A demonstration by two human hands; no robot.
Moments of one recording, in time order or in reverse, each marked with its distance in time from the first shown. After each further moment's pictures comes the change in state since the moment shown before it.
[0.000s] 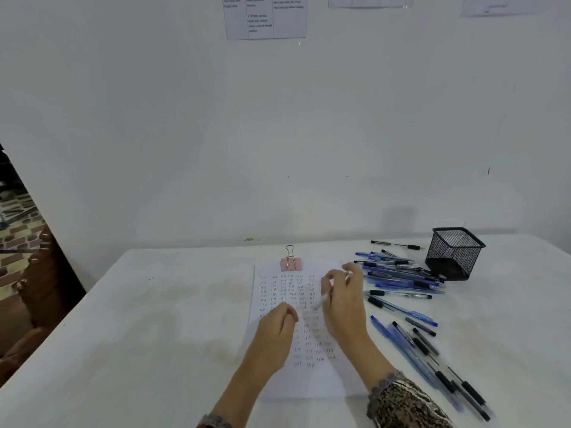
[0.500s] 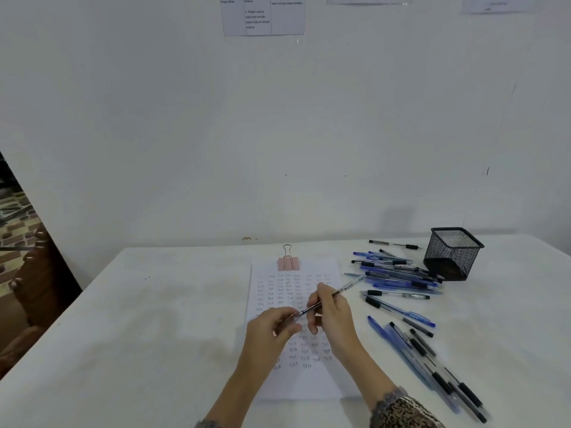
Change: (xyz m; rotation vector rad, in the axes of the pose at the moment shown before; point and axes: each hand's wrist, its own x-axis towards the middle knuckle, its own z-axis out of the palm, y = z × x) left_hand 0.003 -0.010 0.003 -0.062 0.129 0.077; right_hand -0.010 -0.029 -0.017 0.945 -0.323 0.611
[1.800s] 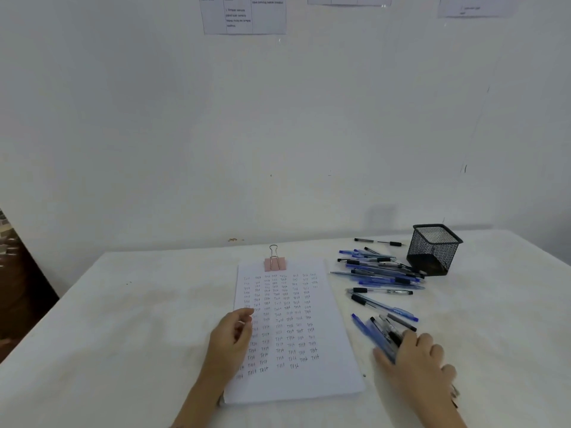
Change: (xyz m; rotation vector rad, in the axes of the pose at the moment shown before) left_hand 0.000 -0.044 -0.023 -0.008 0.083 -0.088; right_hand -0.064 0.001 -0.105 -1.512 0.450 0.373
